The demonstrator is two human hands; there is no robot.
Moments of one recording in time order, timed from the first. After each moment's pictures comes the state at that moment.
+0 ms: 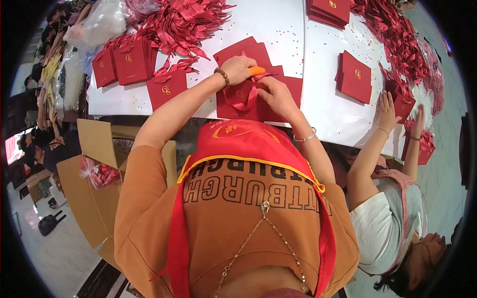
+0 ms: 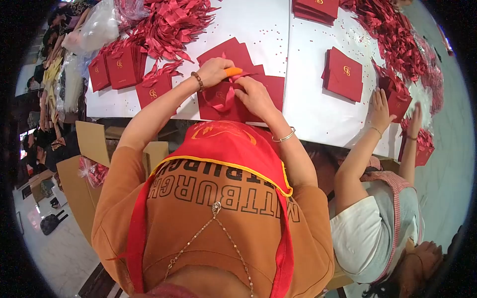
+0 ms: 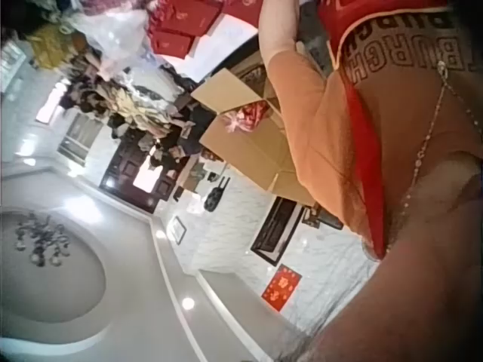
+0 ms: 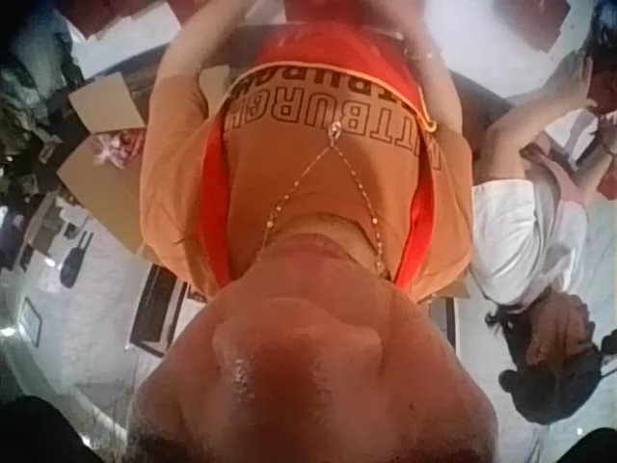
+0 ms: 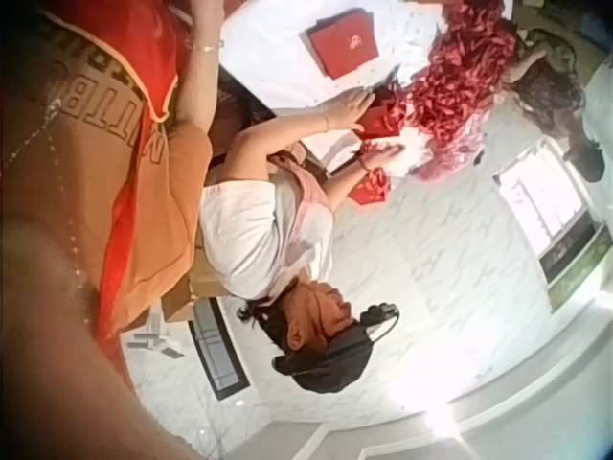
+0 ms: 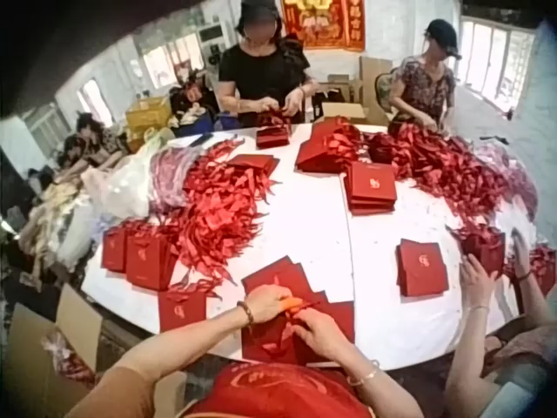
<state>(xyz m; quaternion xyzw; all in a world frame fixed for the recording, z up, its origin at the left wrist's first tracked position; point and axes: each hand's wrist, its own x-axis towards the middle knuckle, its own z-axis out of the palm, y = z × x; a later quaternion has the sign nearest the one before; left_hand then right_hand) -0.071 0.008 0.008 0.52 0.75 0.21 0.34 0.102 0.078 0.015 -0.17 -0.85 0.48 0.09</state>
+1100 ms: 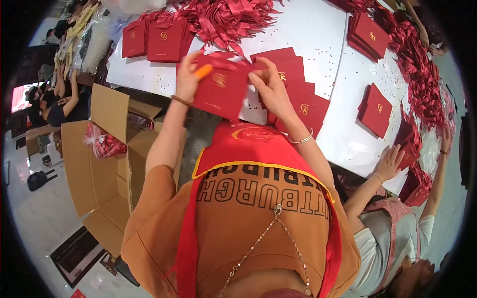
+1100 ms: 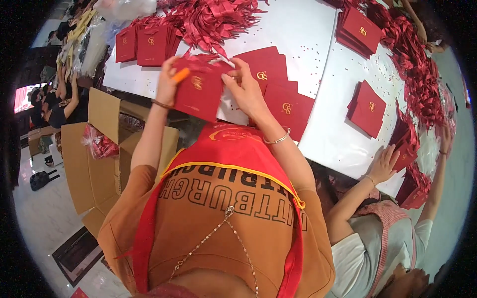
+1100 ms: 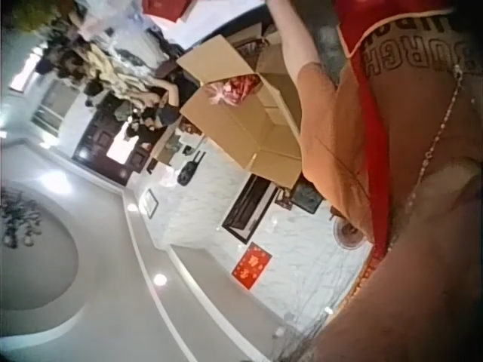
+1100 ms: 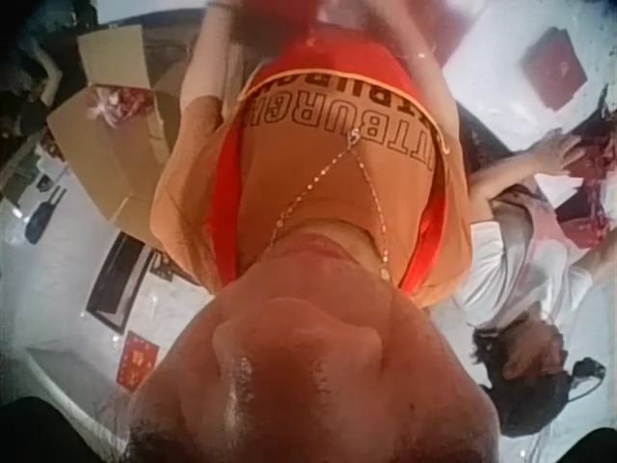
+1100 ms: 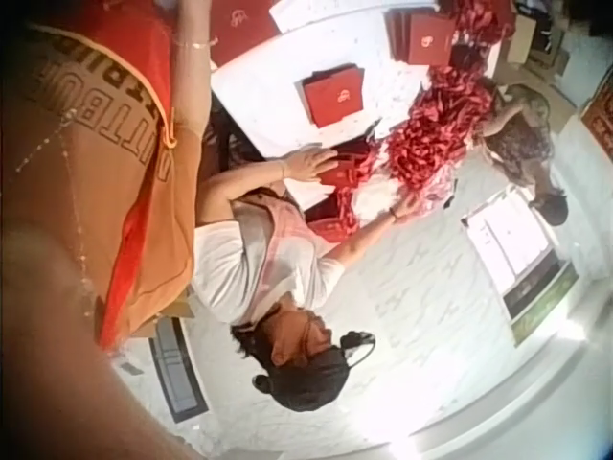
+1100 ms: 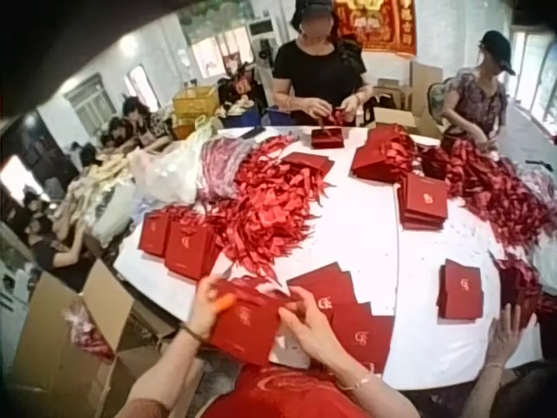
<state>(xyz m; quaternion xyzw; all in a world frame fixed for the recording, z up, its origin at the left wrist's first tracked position) -0.113 -0.150 0.040 0.17 0.72 0.65 0.16 0.028 0.023 0.037 -0.17 -0.68 0.71 0.12</state>
